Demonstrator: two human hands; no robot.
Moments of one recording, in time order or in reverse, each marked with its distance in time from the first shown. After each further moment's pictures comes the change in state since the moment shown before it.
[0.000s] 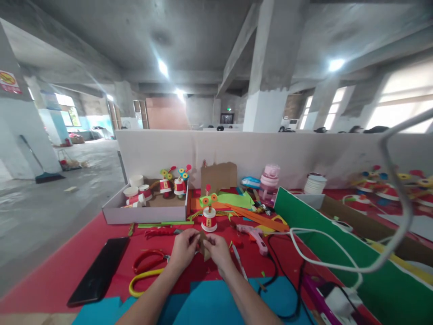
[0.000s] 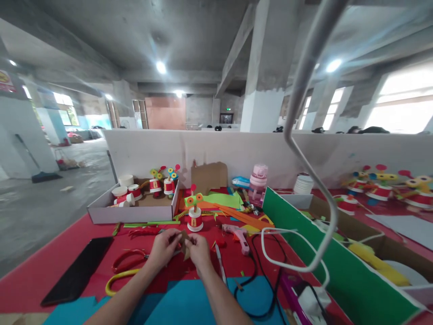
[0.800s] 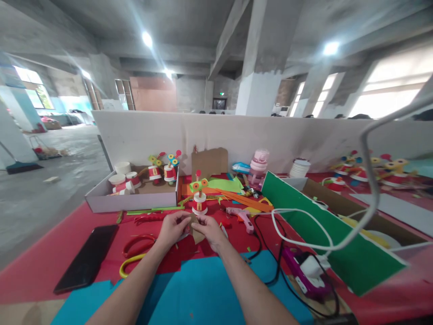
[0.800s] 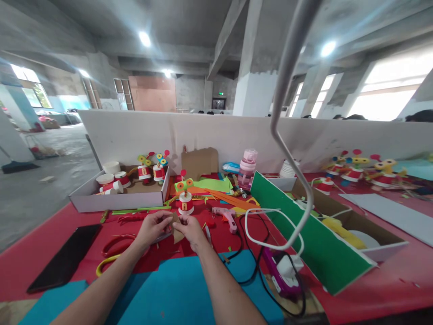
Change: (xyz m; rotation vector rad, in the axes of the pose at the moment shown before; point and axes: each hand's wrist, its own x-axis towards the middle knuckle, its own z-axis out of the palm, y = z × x) left_hand 0.009 -0.016 -0.004 -0.470 -0.104 -0.184; right_hand -0.006 -0.023 -0.009 0.269 -0.274 0.105
